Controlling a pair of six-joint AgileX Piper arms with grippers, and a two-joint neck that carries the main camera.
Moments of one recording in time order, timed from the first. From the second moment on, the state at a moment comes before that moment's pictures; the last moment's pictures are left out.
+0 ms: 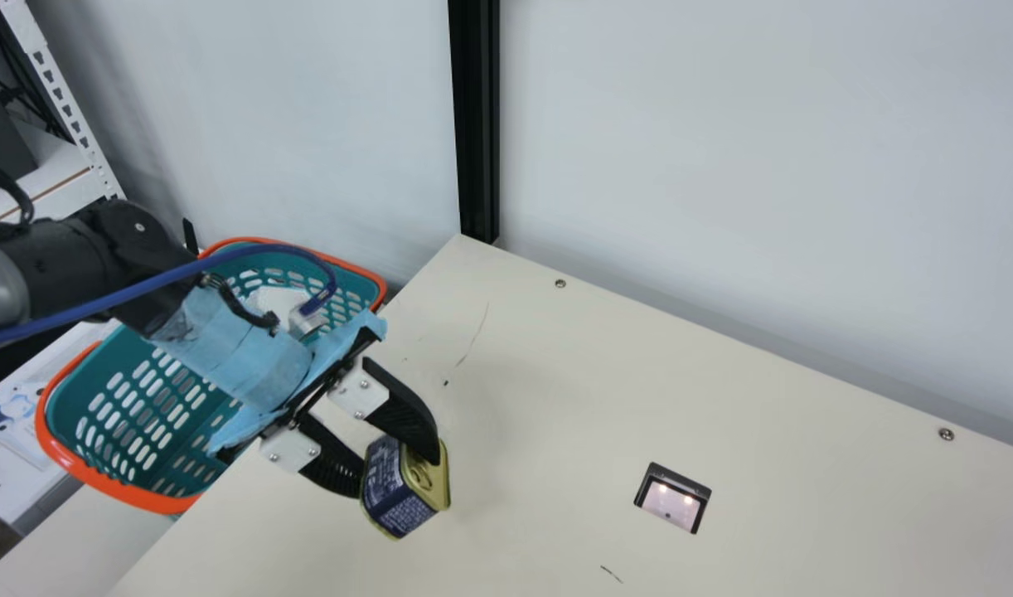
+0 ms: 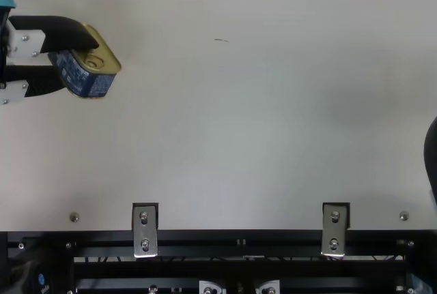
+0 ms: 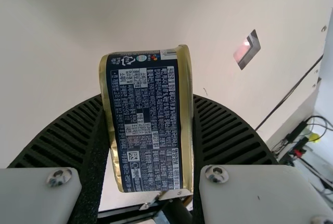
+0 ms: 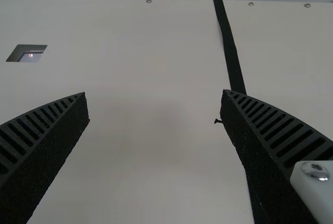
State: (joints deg) left arm 14.8 87.7 -53.9 -43.9 66.7 -4.8; right arm -4.0 13.5 -20.2 4.9 38.2 -6.5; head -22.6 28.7
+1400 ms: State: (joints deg) left arm 3.0 74.0 -52.0 -43.3 50.3 4.9; right arm -4.0 13.5 -20.2 4.9 38.2 -6.5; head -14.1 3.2
